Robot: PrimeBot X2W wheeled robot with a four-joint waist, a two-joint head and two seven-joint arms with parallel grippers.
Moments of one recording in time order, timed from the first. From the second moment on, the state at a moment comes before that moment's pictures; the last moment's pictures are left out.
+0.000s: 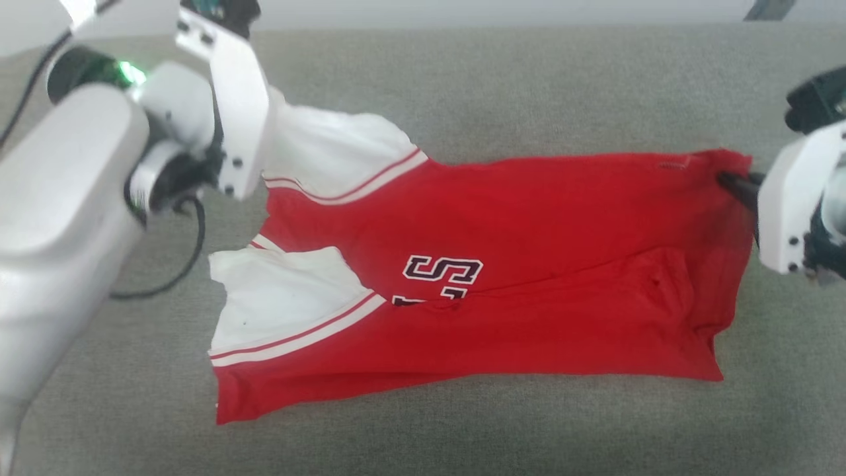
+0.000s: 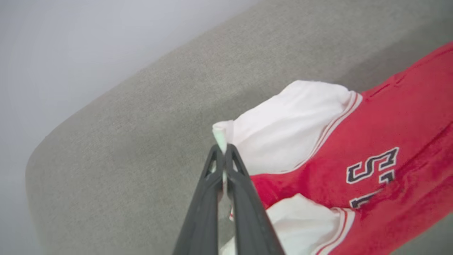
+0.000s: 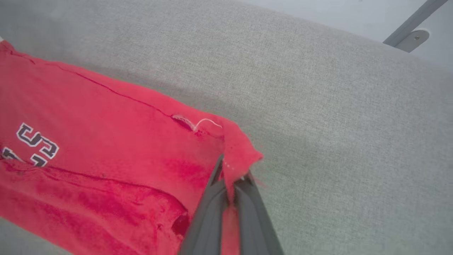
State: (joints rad) left arm -1.16 0.57 -0.84 0.43 -0.87 0.00 0.76; right arm -0.64 -0.56 0.26 0.20 0.67 0.13 0.79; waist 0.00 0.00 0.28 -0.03
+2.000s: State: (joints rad) left arm -0.16 0.71 -0.46 0.08 -0.94 0.30 -0.25; right arm -0.19 -0.36 -0.11 0.25 0.60 0.13 0.94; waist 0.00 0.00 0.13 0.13
